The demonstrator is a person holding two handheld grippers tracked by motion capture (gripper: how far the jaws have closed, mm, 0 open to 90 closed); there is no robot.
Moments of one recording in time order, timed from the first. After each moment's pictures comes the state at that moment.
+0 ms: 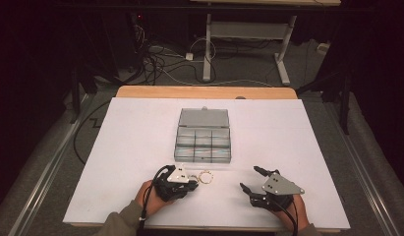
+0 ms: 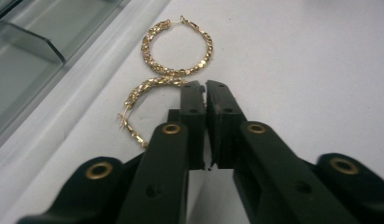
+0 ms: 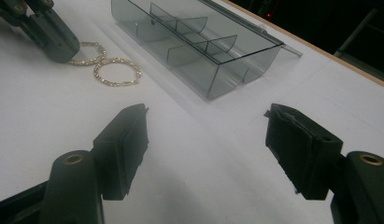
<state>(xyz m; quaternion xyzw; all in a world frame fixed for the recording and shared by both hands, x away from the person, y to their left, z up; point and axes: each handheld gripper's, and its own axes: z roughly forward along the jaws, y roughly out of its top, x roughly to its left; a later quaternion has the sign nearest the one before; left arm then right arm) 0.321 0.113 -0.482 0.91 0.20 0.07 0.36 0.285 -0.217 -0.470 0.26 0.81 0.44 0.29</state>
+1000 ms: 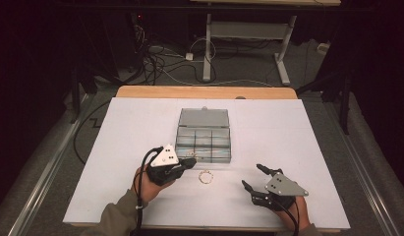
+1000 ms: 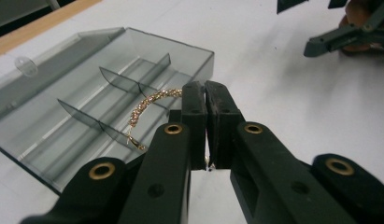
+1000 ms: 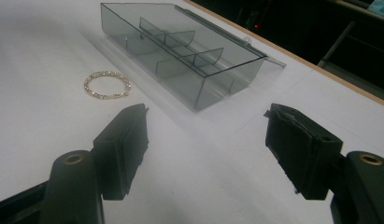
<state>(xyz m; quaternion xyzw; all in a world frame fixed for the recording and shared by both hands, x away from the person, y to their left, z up) 0.340 0.125 -0.421 0.85 0.20 0.13 0.47 0.283 -0.220 -0.466 0.26 0.79 0.45 0.32</state>
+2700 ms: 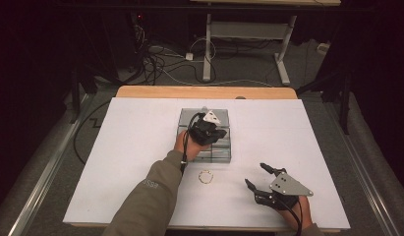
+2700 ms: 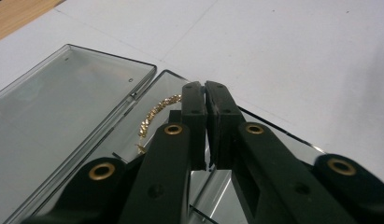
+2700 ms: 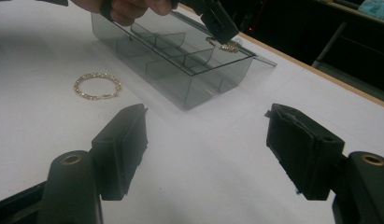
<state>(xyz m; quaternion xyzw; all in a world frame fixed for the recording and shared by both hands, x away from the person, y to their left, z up) 0.465 0.025 -0.435 0.87 0.25 0.09 0.41 0.285 -0.229 -0.468 0.27 0.78 0.46 0.32</state>
